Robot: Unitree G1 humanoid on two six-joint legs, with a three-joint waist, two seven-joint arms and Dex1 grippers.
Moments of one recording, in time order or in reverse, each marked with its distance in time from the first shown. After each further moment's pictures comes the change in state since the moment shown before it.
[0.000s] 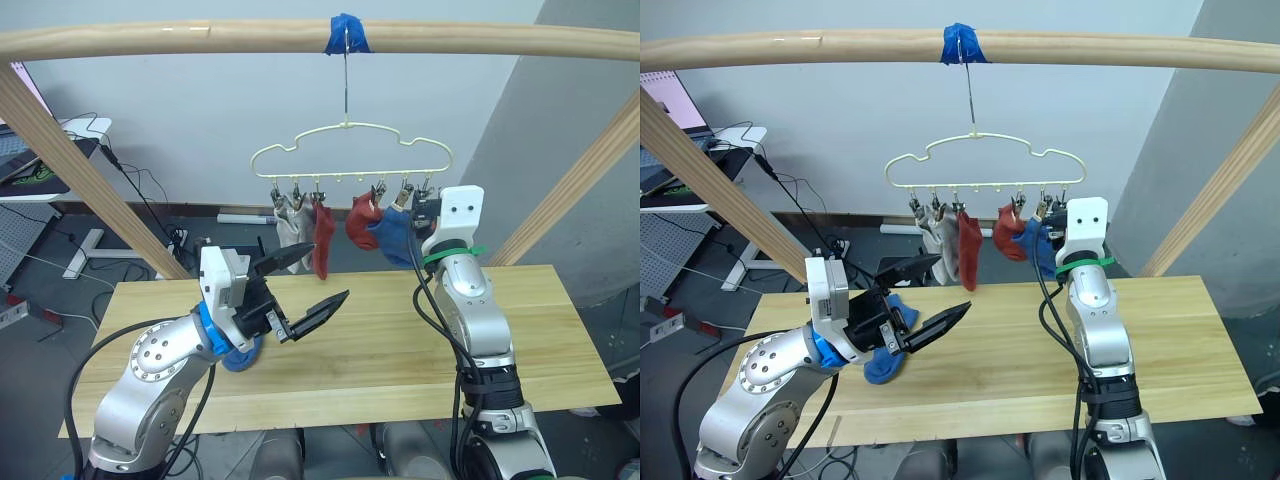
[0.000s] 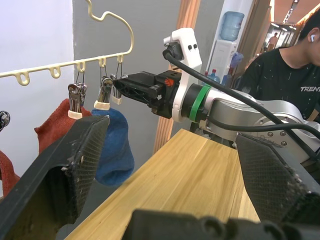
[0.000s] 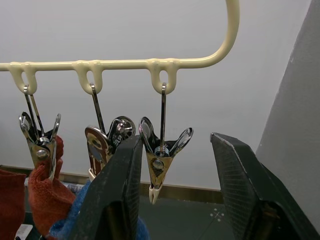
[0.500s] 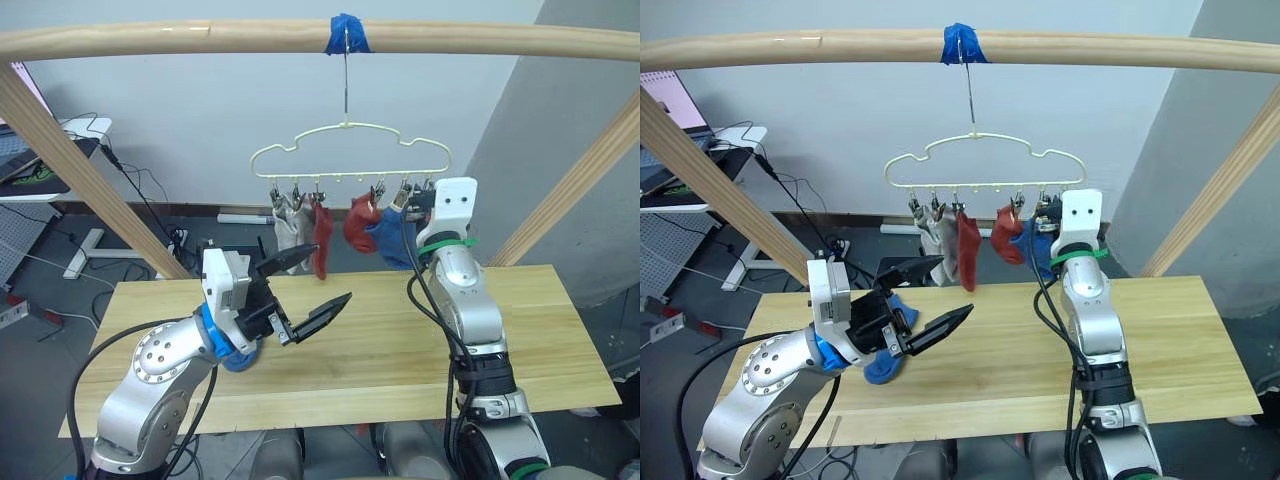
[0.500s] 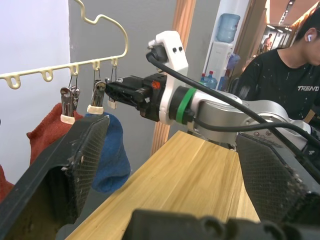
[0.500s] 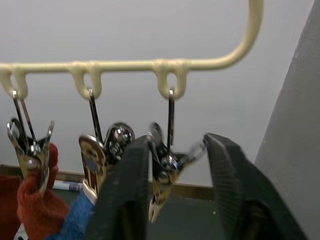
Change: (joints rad) left arm 0.006 -0.001 -0.016 0.000 0.003 -0.020 0.001; right arm -0.057 0.018 -0.010 0.071 0.001 -0.014 -0.018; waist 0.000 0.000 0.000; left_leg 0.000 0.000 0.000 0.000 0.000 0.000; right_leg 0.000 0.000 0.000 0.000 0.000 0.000
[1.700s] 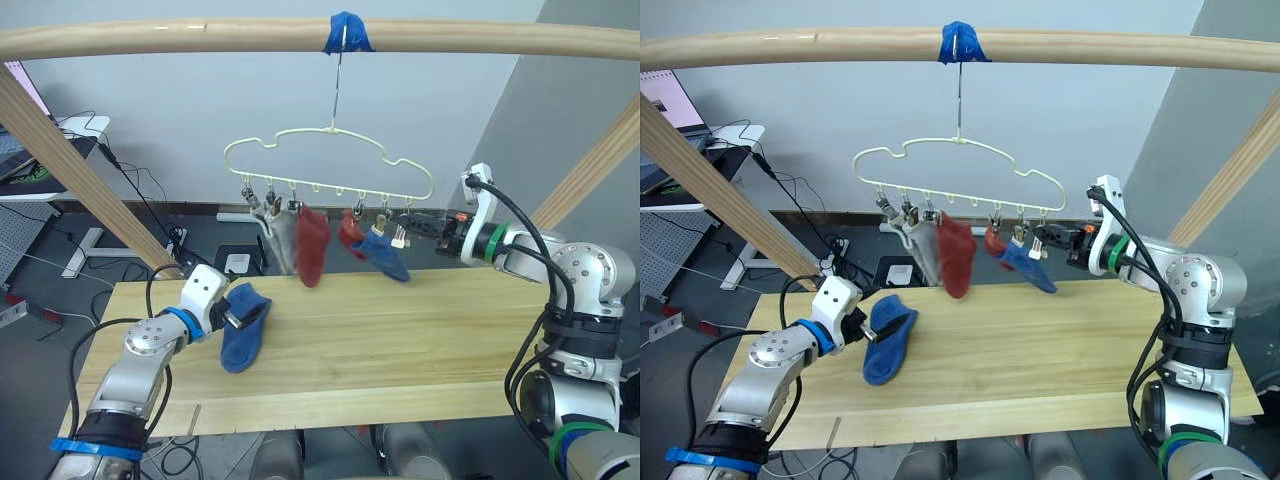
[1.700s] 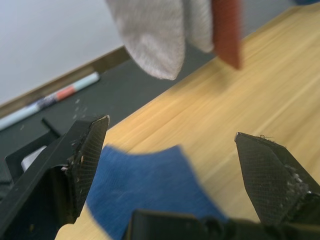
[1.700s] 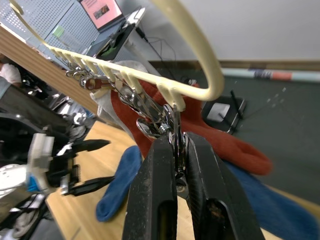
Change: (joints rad) left arm -0.161 0.125 -0.021 0.862 0.439 -0.197 0.048; right arm -0.191 -0.356 -0.304 -0.069 0.803 1.035 0.515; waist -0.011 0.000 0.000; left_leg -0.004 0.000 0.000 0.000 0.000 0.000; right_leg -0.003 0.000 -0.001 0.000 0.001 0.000
